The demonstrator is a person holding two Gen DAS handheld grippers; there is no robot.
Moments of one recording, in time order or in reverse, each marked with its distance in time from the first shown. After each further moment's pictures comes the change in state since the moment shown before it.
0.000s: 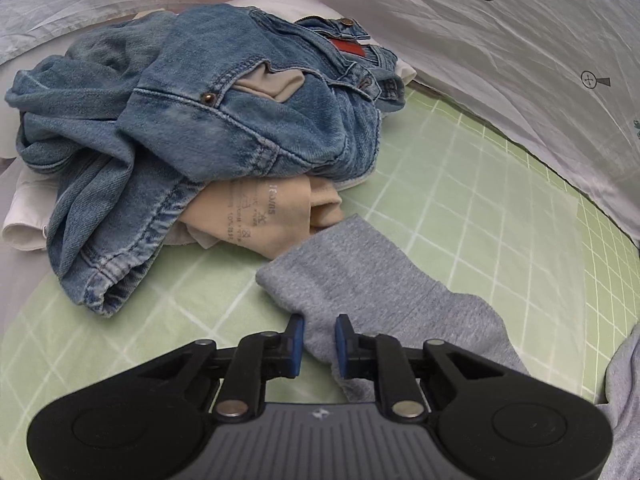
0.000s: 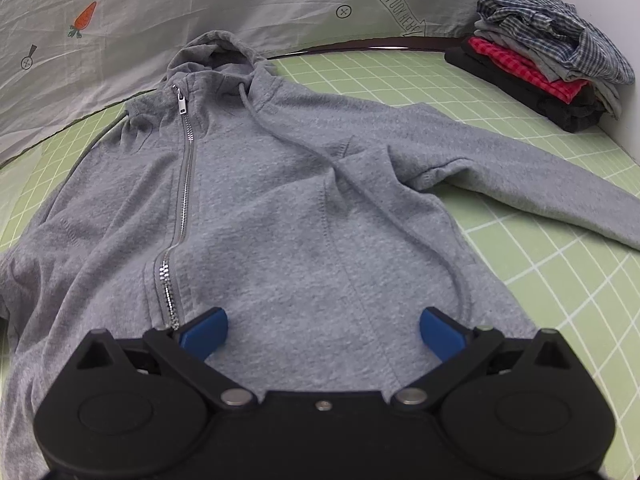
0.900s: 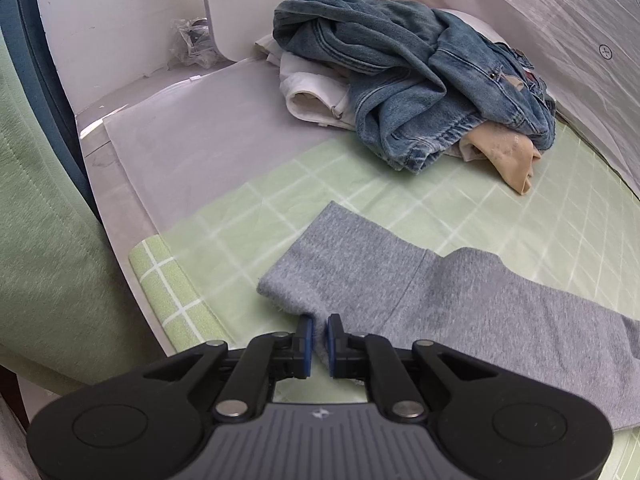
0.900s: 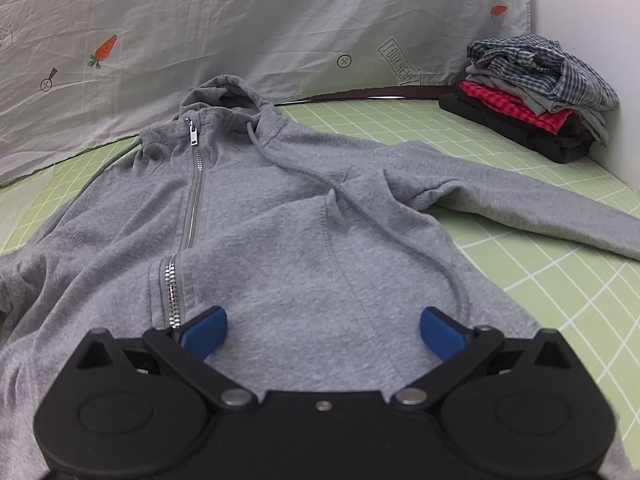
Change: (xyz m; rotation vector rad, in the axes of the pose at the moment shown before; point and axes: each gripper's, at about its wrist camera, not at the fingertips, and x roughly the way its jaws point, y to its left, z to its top) left arm -0.091 0.127 -0.117 -0.196 -0.001 0.200; right arm -0.007 -0.001 -0.030 -0.004 -0.192 -0.003
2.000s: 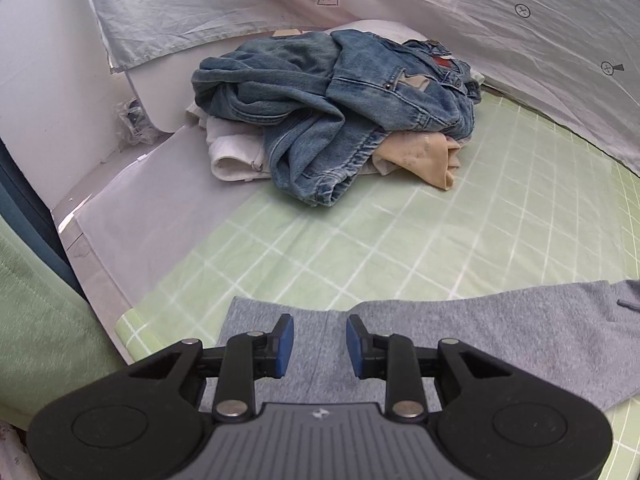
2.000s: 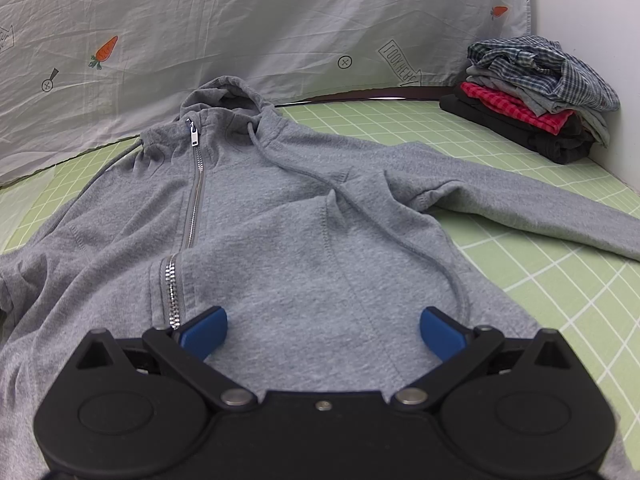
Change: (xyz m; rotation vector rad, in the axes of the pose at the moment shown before) left arm -0.029 -0.064 0.011 0.238 -0.075 -0.003; right arm 0.000 0.000 -0.001 0.000 -0.003 0.005
